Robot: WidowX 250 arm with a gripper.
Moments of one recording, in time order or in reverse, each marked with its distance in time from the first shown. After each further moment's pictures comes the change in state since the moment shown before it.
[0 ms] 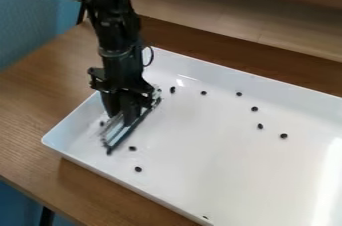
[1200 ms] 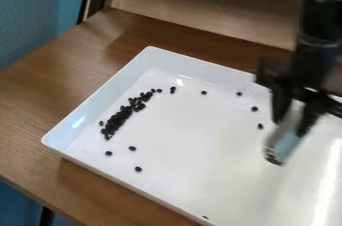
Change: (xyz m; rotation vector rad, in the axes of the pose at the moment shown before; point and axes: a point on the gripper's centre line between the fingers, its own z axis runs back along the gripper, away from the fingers) arm 0.026 -0.227 0.063 -0.055 -0.110 -0.225
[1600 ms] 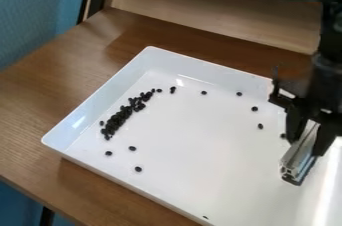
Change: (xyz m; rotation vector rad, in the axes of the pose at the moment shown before) arm 0.005 -0.010 -0.027 0.014 0.030 0.037
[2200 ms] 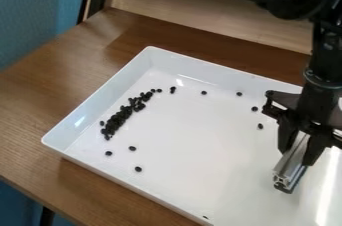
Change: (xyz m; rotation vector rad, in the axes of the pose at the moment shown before) arm 0.001 0.007 -0.020 0.012 0.020 0.006
